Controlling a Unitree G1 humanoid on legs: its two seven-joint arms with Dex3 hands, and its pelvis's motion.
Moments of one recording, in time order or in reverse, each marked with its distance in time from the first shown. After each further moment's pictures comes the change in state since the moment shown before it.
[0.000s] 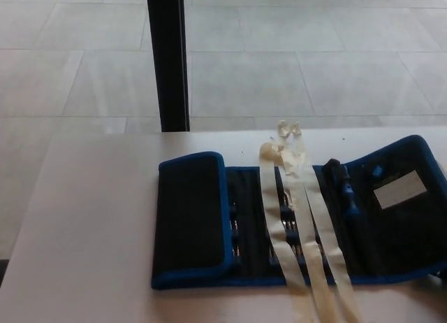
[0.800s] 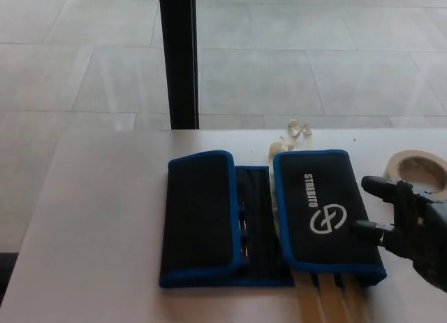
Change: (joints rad) left_arm 0.003 0.000 -0.006 0.001 -0.005 0.000 0.000; right_arm 0.123 0.054 0.254 -0.474 -0.148 -0.075 -0.042
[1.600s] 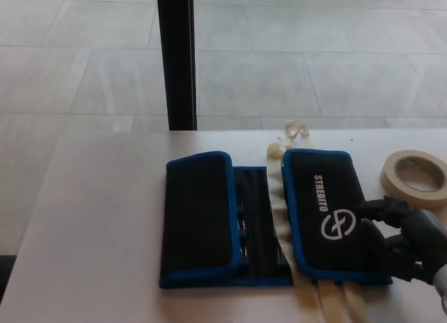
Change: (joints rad) left_arm -0.010 0.000 -0.003 0.000 0.005 0.000 0.000; right_arm -0.069 -0.258 0.406 0.144 -0.308 -0.171 -0.108
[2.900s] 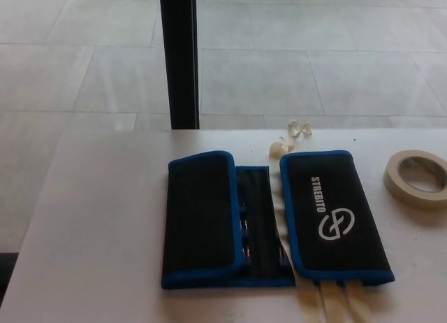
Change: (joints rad) left_arm -0.001 0.000 -0.015 0.000 0.005 0.000 0.000; right_arm 0.052 -0.241 -0.857 0.427 0.123 -0.272 0.118
